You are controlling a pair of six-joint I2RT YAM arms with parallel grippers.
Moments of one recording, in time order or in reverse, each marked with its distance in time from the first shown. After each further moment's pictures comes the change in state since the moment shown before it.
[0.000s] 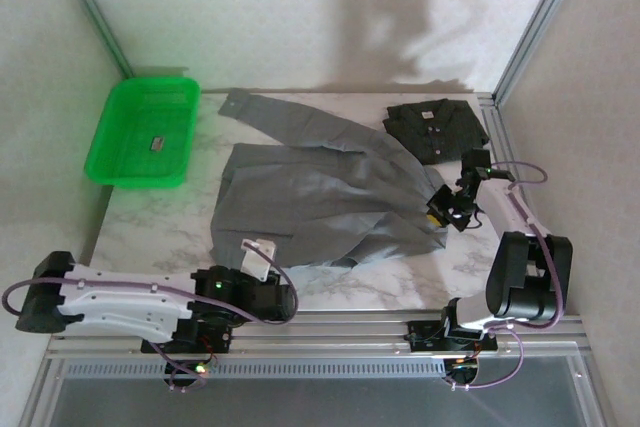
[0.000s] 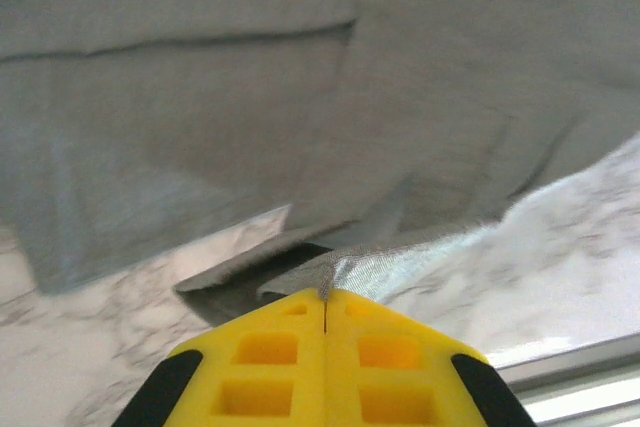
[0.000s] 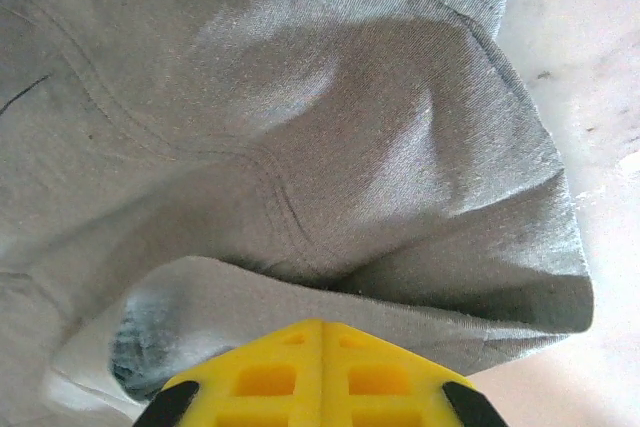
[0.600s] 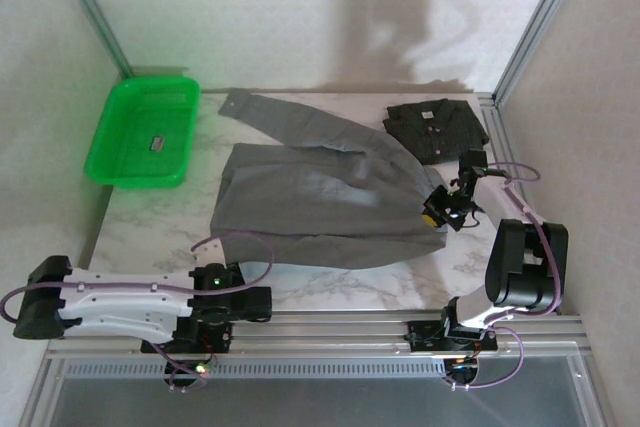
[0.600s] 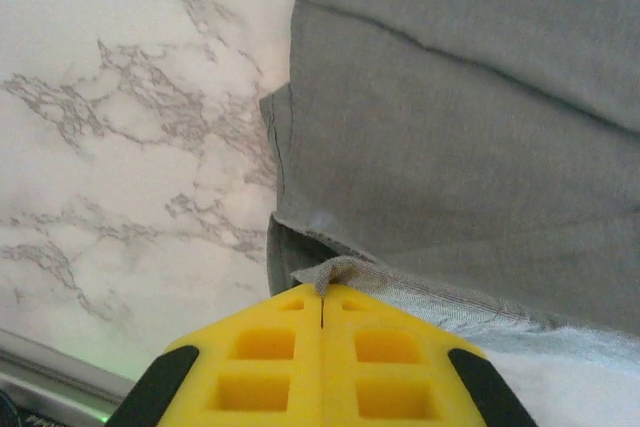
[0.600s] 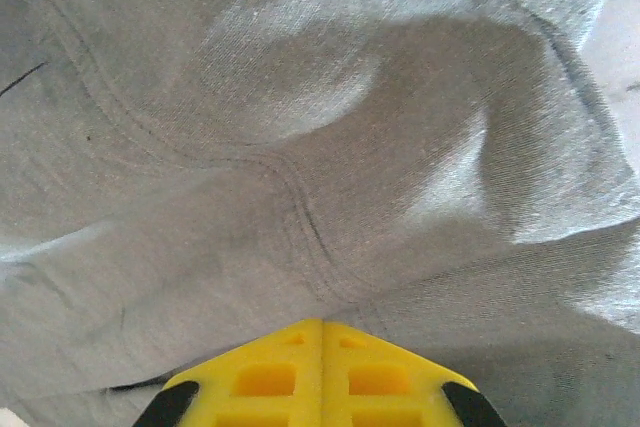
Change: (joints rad) left arm 0.071 -0.023 -0.051 -0.375 -0.074 -0.612; right arm -0.001 0.063 -0.005 0.045 -0.072 -0.030
